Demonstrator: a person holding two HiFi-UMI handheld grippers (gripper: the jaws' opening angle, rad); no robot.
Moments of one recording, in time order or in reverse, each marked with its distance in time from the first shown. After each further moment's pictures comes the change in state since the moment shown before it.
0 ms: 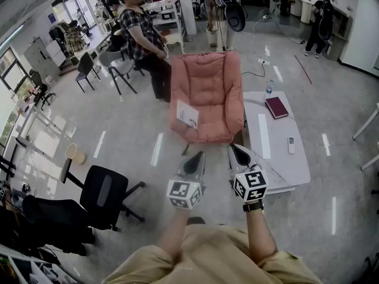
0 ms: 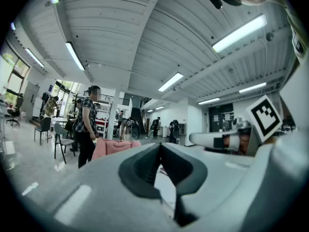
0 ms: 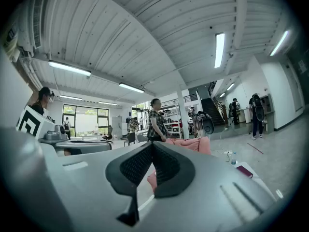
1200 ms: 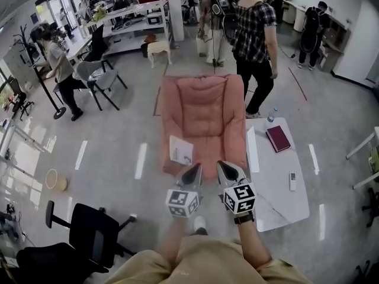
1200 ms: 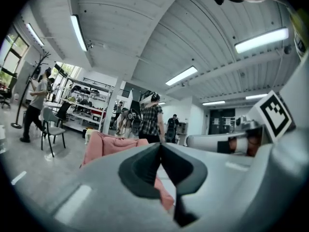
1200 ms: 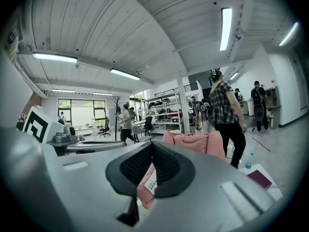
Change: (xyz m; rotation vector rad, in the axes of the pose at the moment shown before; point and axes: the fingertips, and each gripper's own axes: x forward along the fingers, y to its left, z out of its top) left arm 0.262 0.227 -0.025 -0.109 0.038 -0.066; right arm 0.317 -0.102 -0.023 -0.001 0.128 -0.016
